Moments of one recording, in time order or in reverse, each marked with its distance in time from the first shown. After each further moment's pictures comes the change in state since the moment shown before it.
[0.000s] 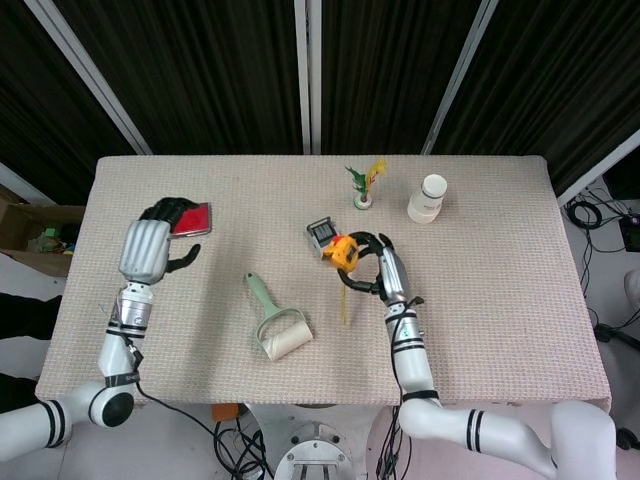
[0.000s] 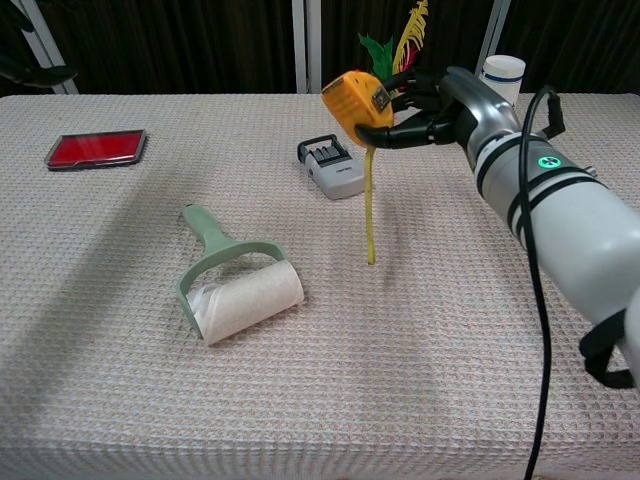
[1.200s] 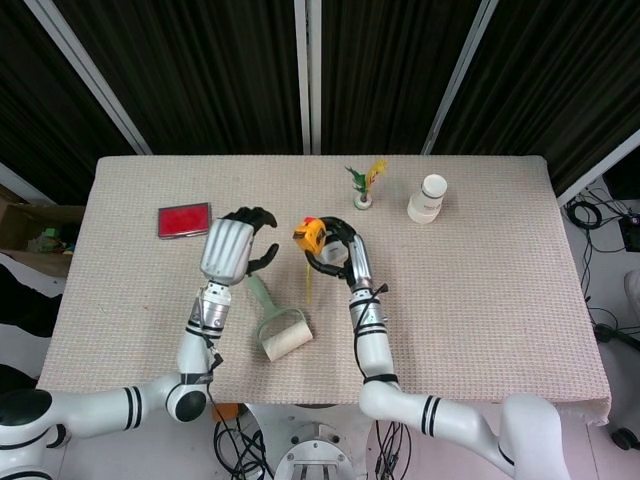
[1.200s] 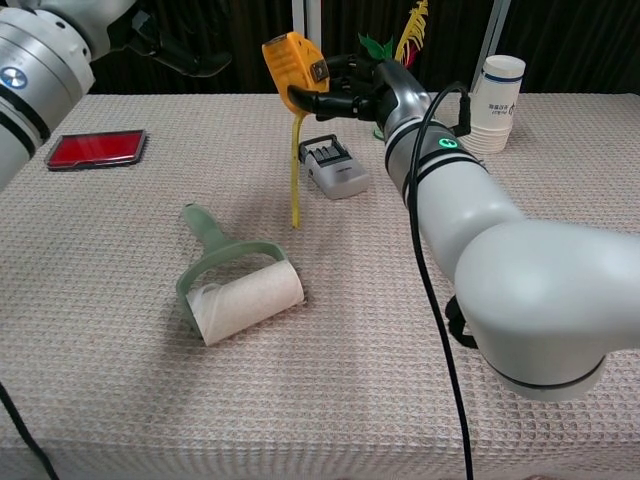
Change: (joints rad) left arm -0.178 -0.298 -0.073 0.057 0.034 0.025 0.231; right arm 0.133 -0.196 0.162 0.205 0.018 -0.076 0.180
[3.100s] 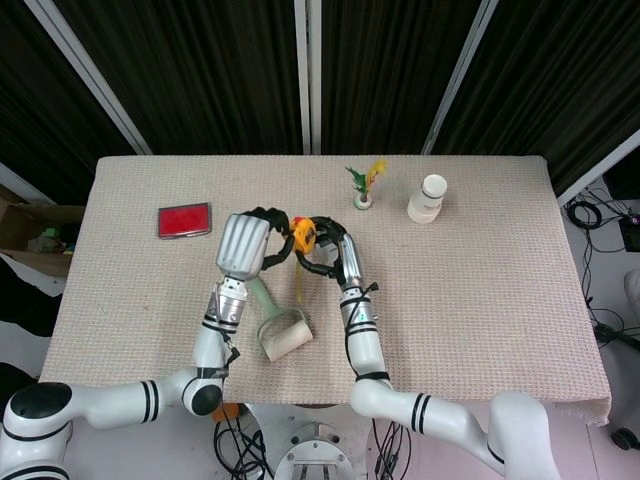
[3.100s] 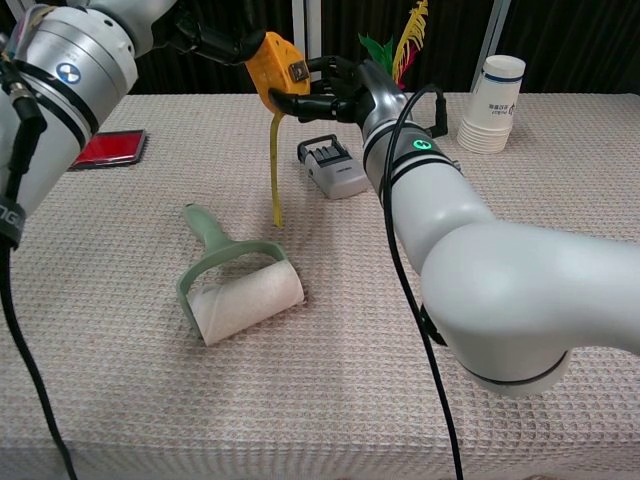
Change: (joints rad) left arm -0.054 -0.057 -0.033 0.048 -0.036 -0.019 0.007; right arm 0.048 -0.040 0.018 0.066 -0.013 -0.018 0.013
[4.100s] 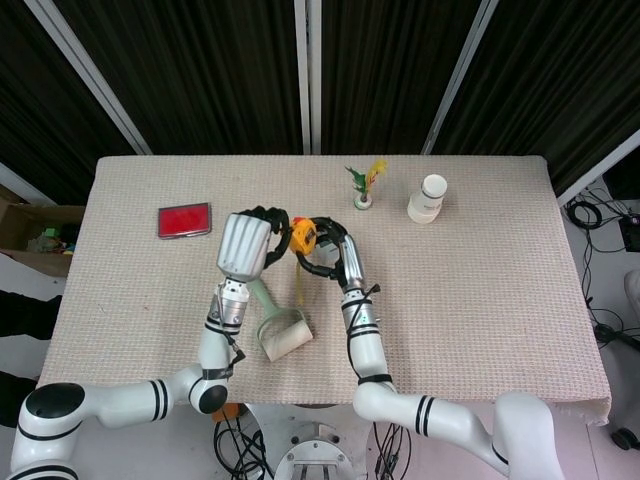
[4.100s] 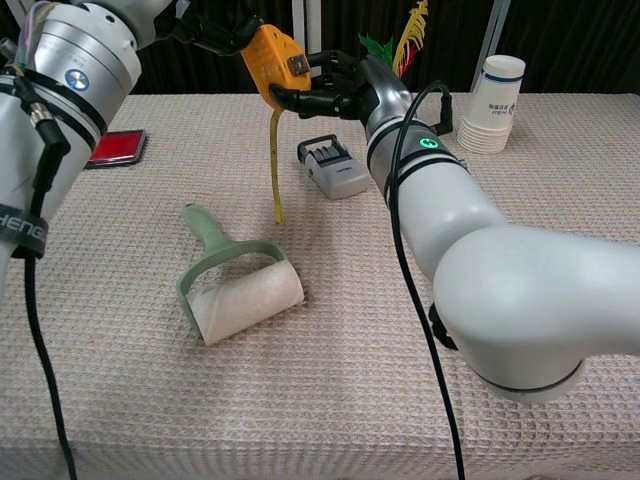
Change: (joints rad) left arm -0.011 -0.053 0.005 0.096 0.094 0.087 0.000; right arm -0.022 0.017 -0.017 -0.040 -0.018 0.008 0.009
